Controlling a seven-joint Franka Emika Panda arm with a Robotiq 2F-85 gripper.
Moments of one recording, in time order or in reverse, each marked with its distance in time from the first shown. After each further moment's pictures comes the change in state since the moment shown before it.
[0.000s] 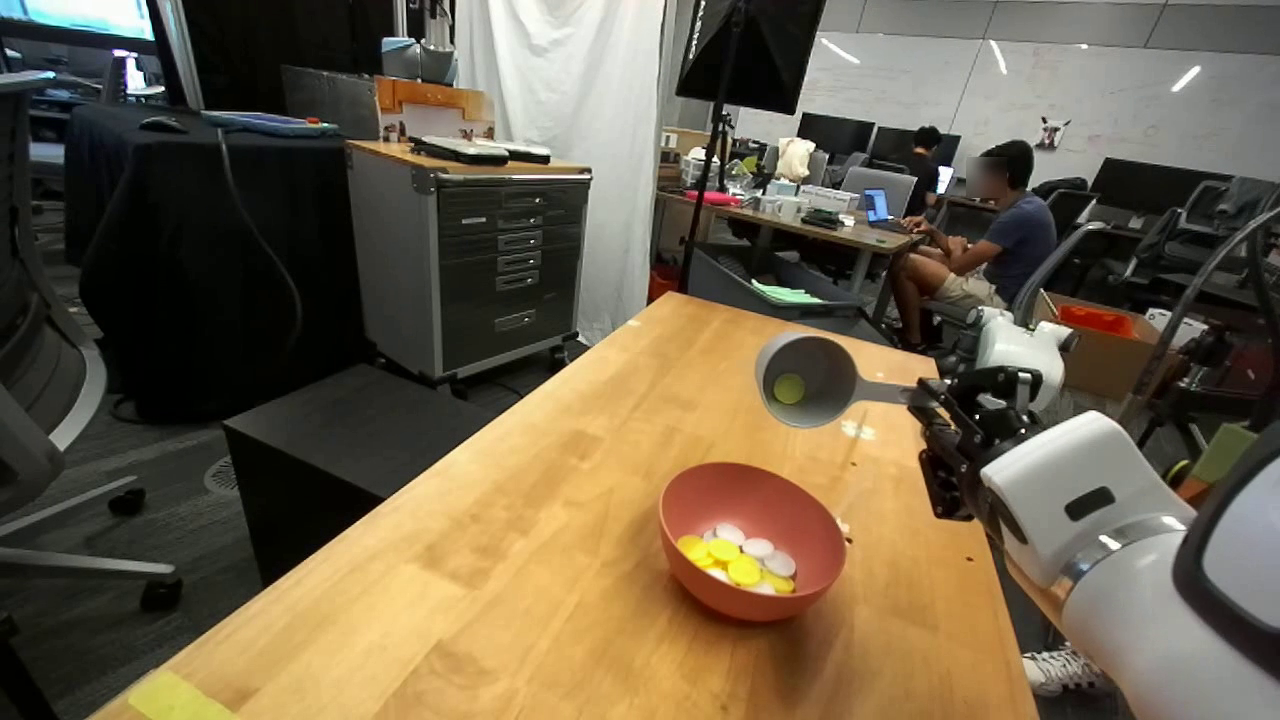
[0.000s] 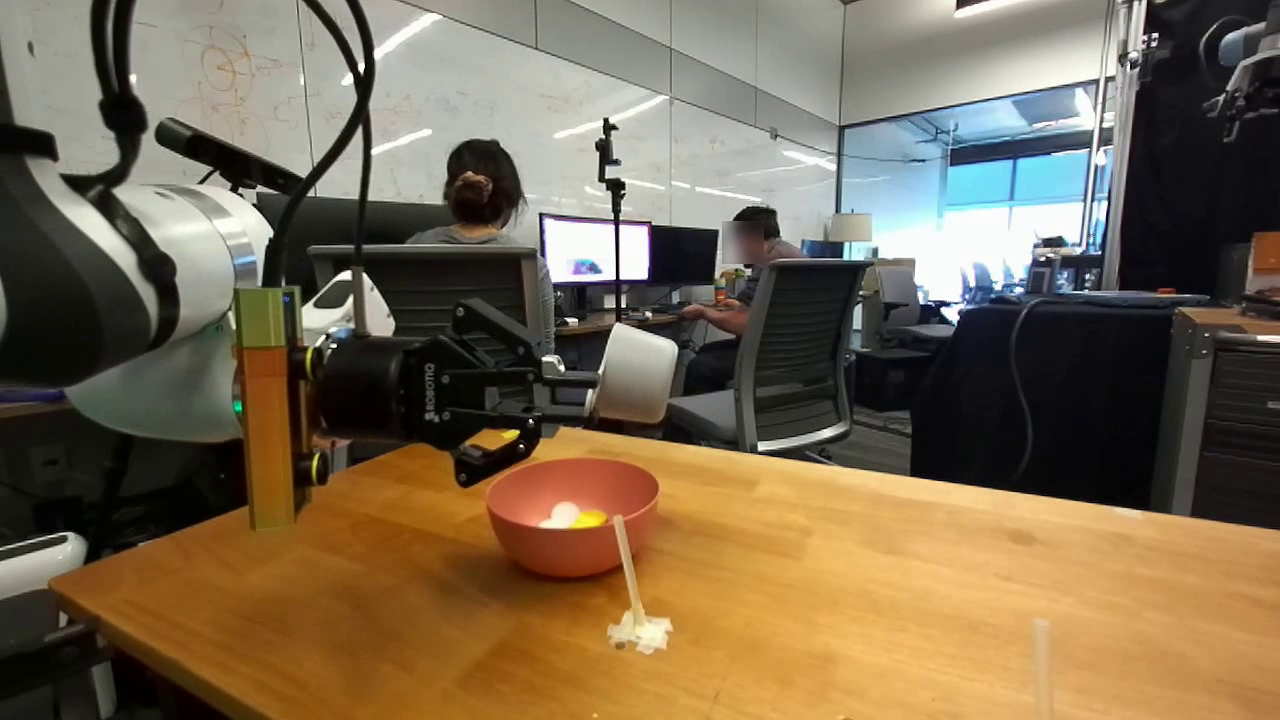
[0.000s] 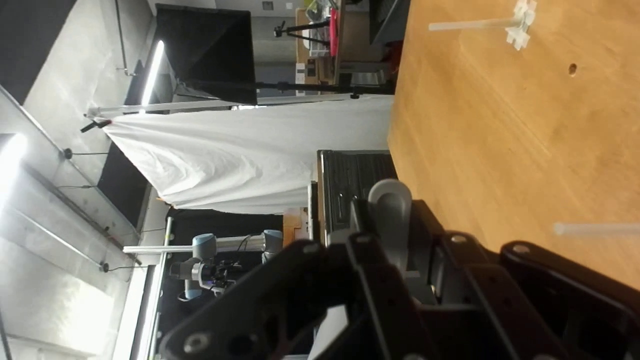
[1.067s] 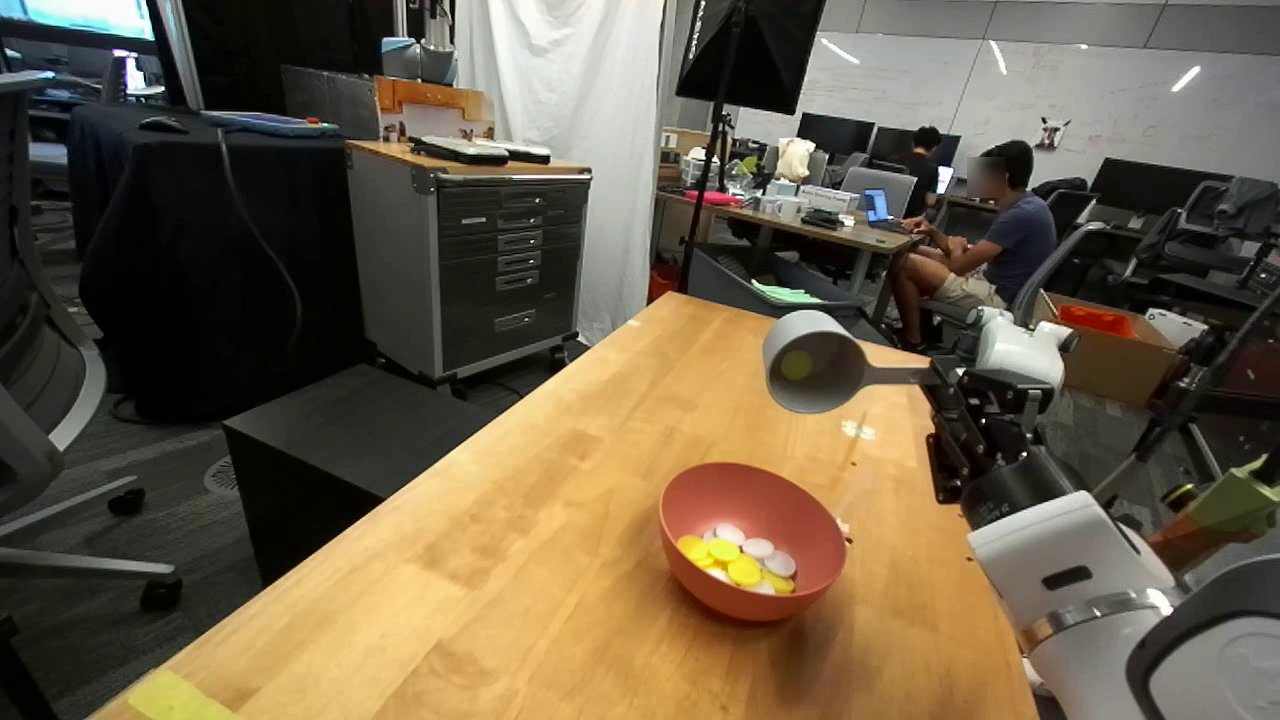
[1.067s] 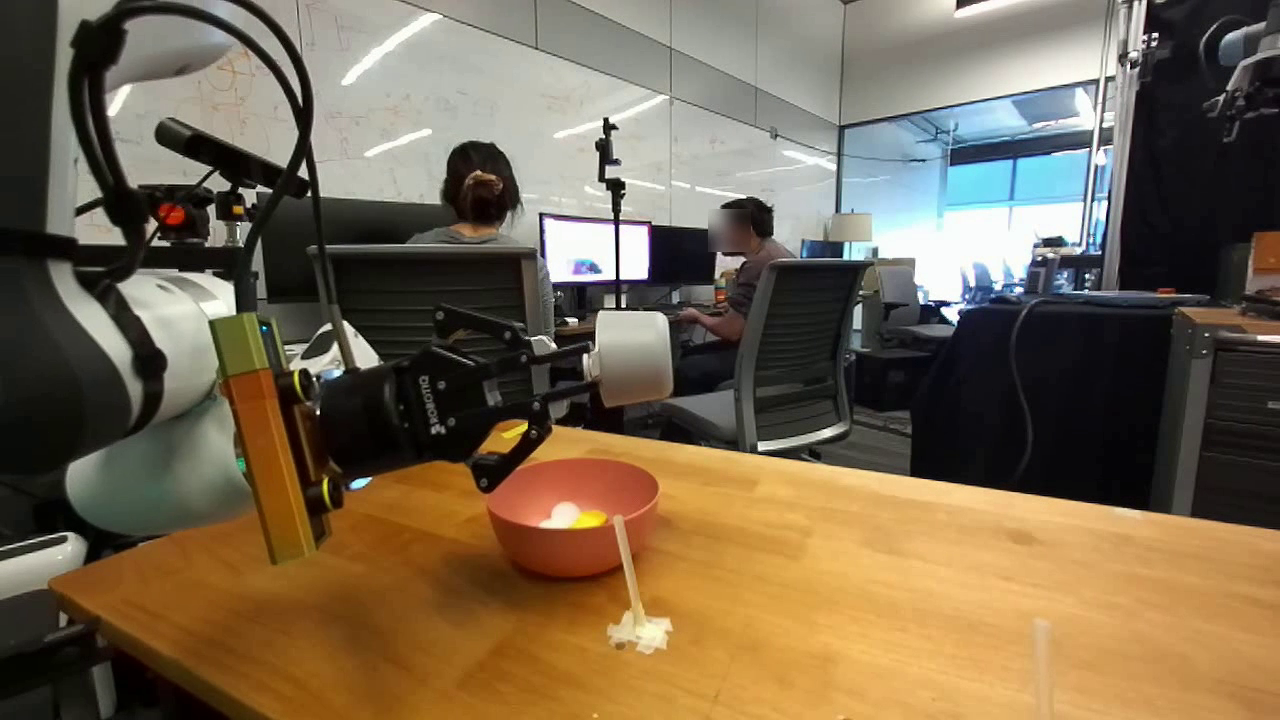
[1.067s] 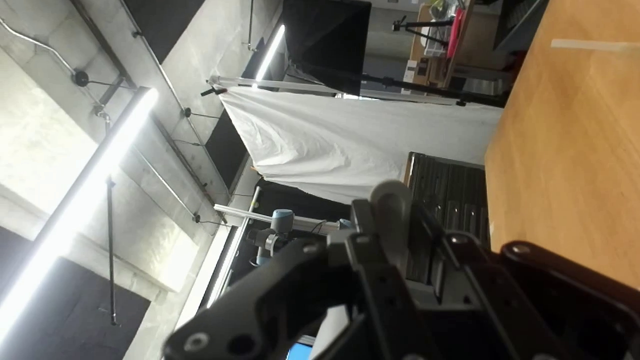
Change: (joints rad) arm 0.006 0.205 0.028 0.039 -0.038 -0.387 0.006
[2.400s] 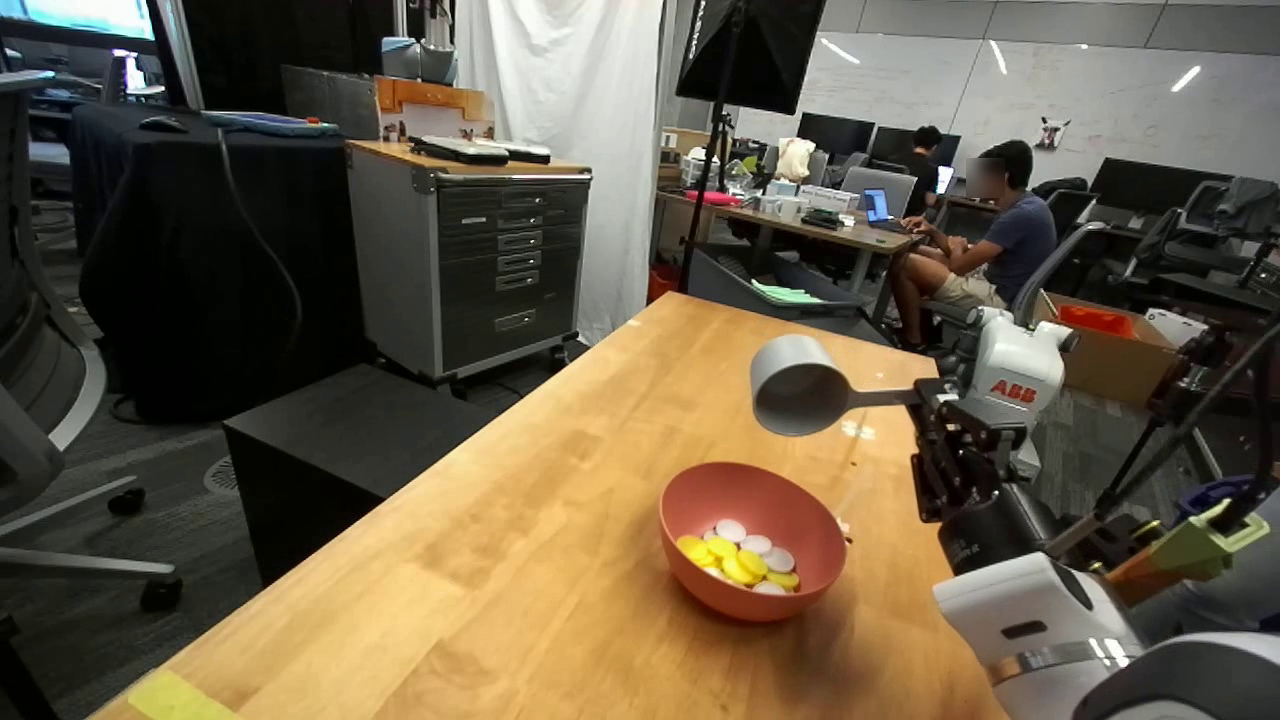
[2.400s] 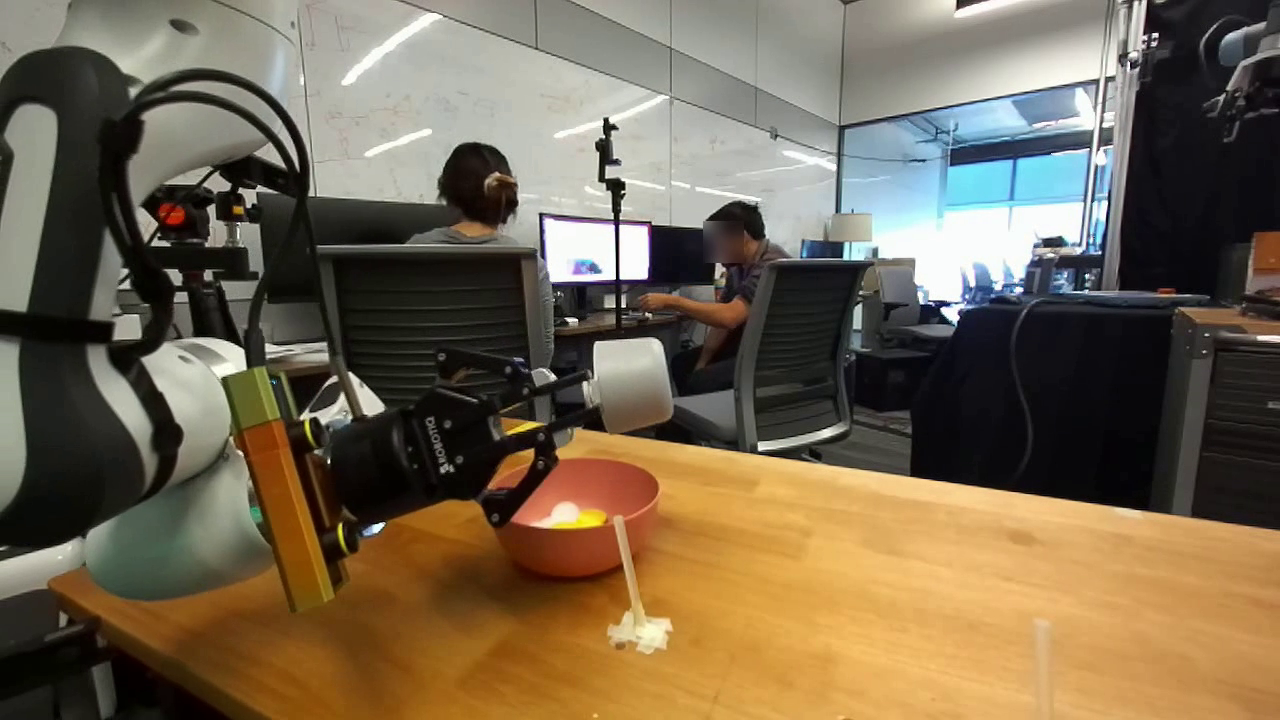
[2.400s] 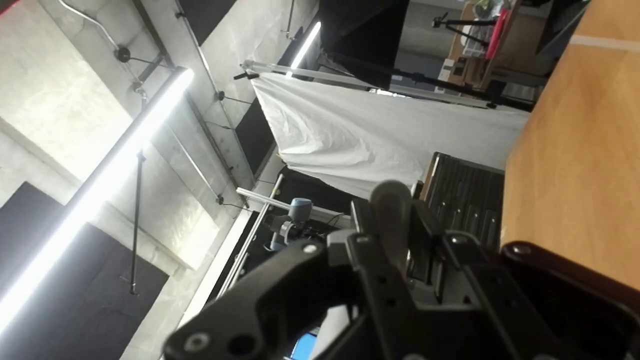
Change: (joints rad) arm -0.016 0.171 0.006 0.078 -0.032 -0.150 -0.005
